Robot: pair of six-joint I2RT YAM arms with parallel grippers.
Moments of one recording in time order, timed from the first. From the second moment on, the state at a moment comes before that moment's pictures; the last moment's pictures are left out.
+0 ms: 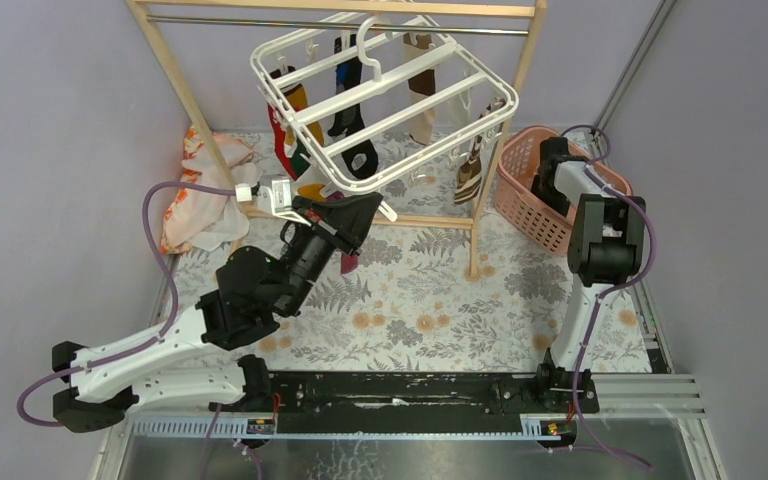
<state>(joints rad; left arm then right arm) -1.19 0.89 1.01 0.22 -0.61 -0.46 -0.07 2.08 1.54 -0.72 0.23 0.26</state>
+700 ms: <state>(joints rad) -1.19 0.84 0.98 0.21 -0.61 -0.46 -0.07 1.66 1.42 -0.59 0.22 0.32</state>
